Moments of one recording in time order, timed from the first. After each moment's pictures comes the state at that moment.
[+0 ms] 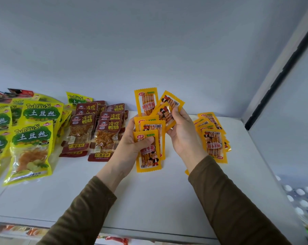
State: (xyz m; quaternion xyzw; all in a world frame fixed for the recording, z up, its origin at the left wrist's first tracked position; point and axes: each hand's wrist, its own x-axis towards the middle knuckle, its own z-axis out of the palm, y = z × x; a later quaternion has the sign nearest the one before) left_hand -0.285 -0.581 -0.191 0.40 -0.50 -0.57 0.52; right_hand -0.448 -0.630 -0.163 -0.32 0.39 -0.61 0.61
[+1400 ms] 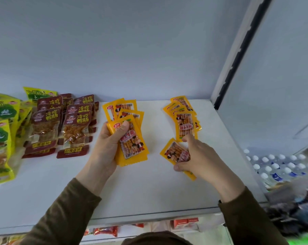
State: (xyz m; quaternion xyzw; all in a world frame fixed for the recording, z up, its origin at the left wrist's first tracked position) left_hand -0.318 -0.554 -0.183 0.44 -0.32 -0.64 0.54; right_hand -0.564 -0.504 -0.175 -0.67 0.70 -0.08 0.22
